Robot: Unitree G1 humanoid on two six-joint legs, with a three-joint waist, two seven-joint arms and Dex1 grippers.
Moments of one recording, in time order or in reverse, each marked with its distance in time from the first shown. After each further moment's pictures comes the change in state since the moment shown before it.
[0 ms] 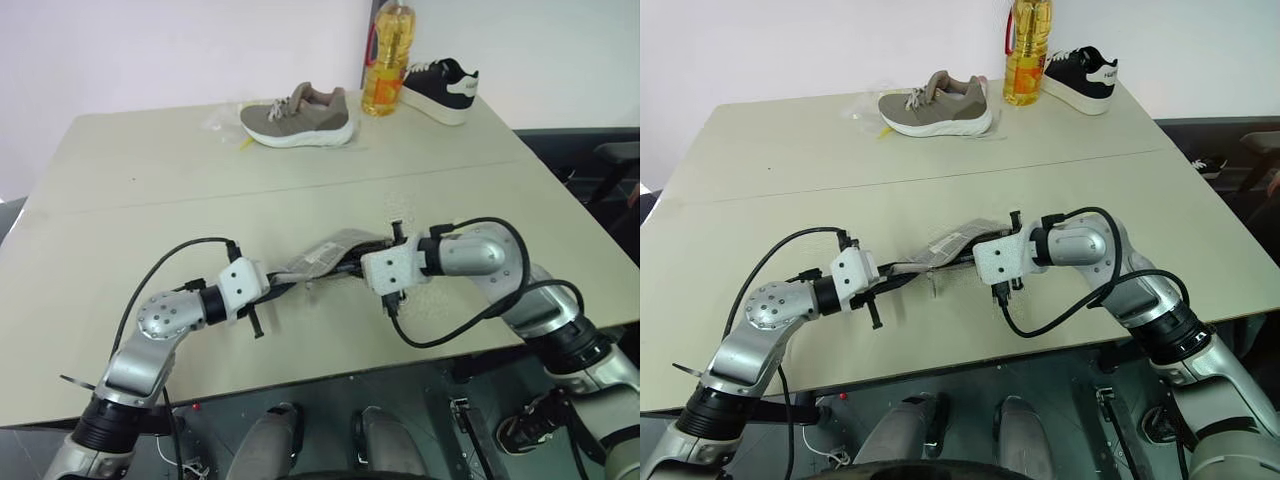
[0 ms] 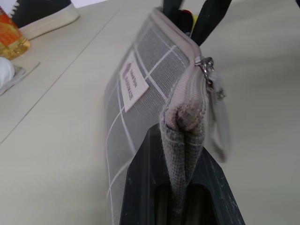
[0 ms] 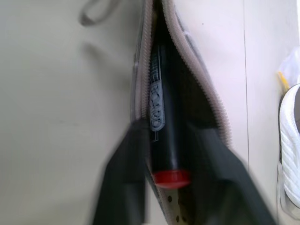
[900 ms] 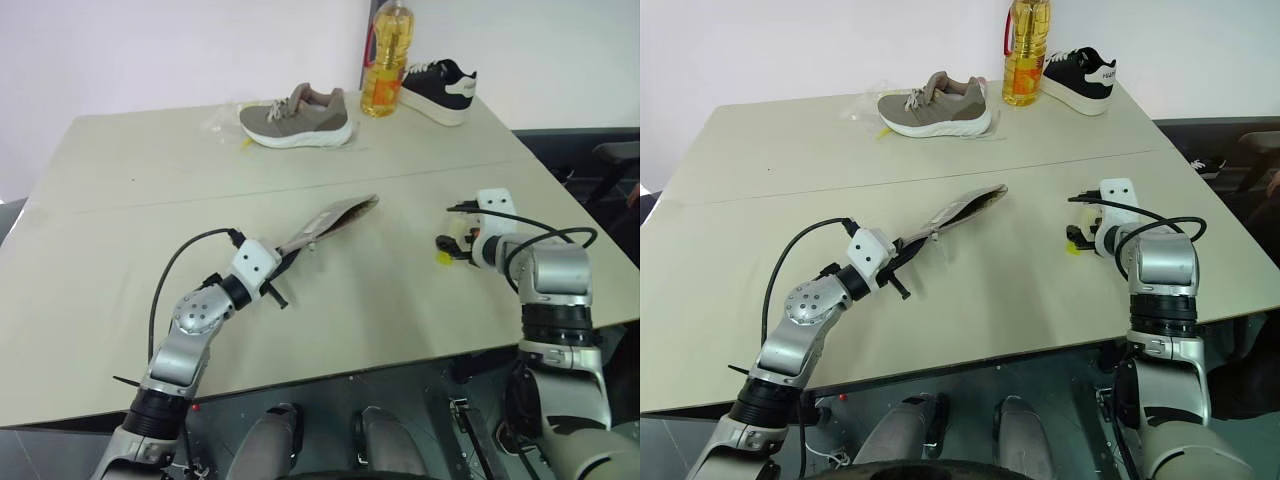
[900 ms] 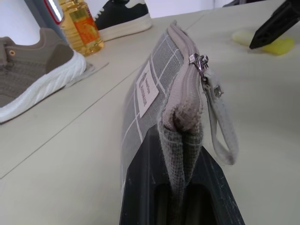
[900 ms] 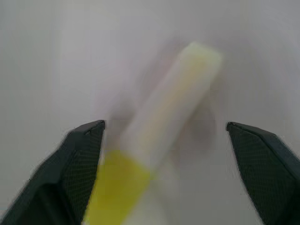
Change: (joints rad) left arm -0.057 -0.207 -0.008 0.145 0.098 -0.052 0.282; right arm -0.042 0.318 -0.607 0.295 0.227 1.201 -0.720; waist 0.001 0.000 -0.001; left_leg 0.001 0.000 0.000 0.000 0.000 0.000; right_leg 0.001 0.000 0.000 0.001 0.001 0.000
